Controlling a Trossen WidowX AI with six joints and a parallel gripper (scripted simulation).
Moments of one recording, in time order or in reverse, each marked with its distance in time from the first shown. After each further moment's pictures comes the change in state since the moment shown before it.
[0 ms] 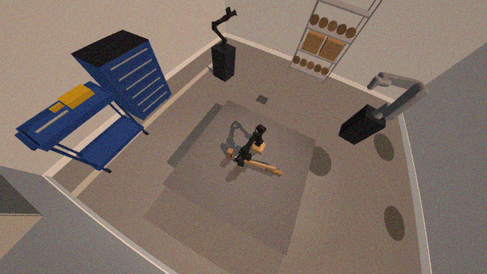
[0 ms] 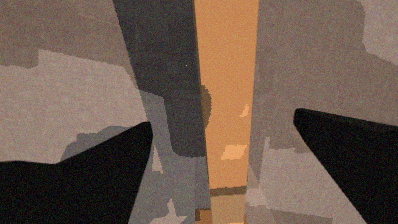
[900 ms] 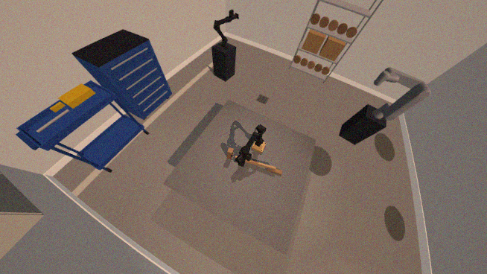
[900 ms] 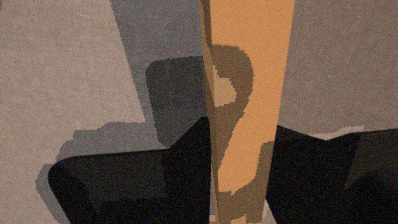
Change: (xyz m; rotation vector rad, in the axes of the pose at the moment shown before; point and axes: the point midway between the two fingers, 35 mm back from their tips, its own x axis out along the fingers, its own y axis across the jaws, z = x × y) arm 0.015 0.003 0.001 -0.001 -0.002 0.008
